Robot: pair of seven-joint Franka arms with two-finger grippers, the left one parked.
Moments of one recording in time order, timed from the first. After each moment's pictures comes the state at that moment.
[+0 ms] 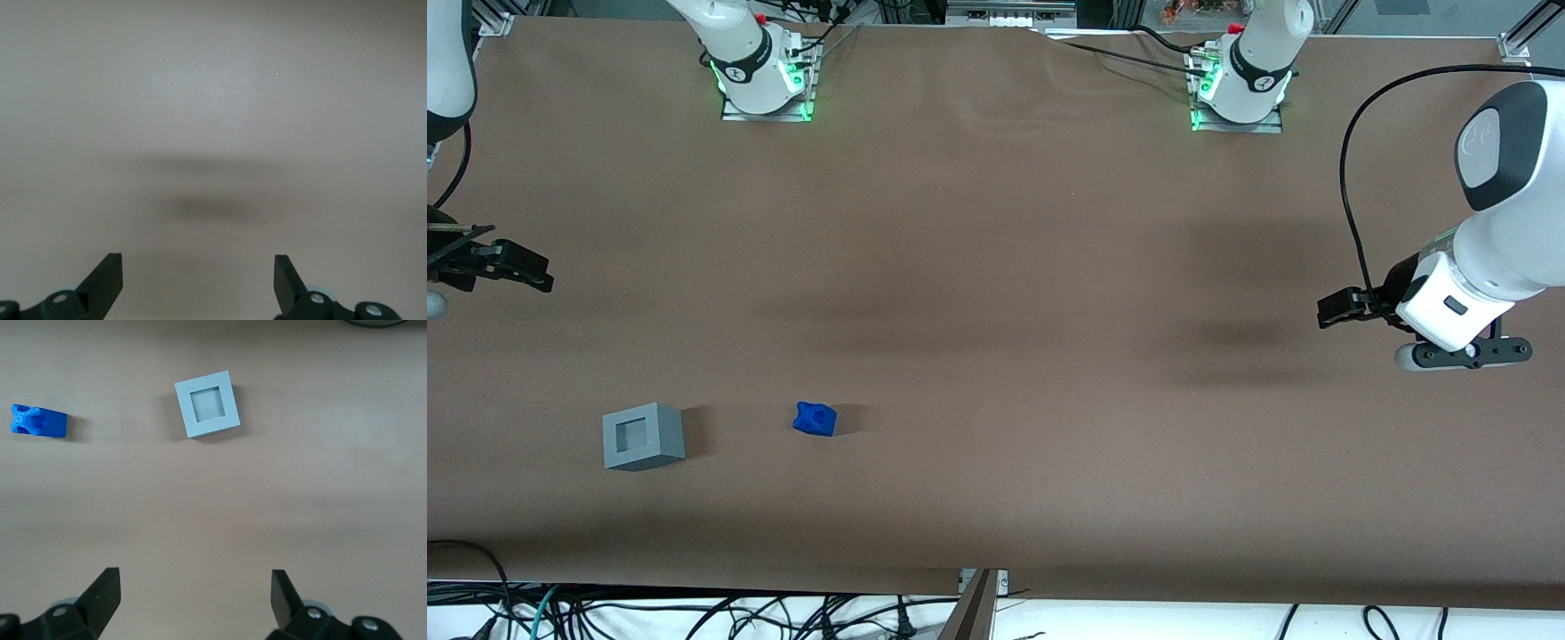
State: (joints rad) arm -0.09 0.17 -0.01 -1.55 -0.06 1.75 -0.11
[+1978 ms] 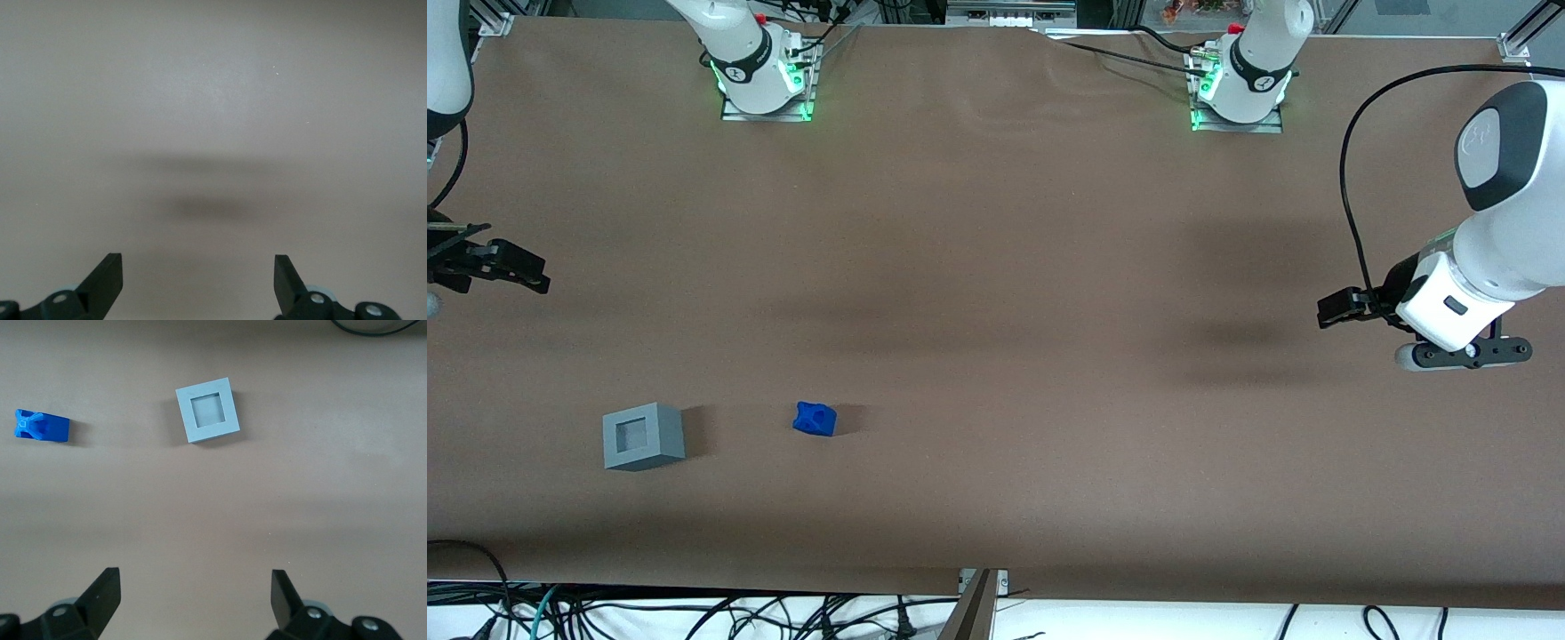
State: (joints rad) arm -0.09 0.17 -0.01 -1.54 -0.06 1.75 -0.11
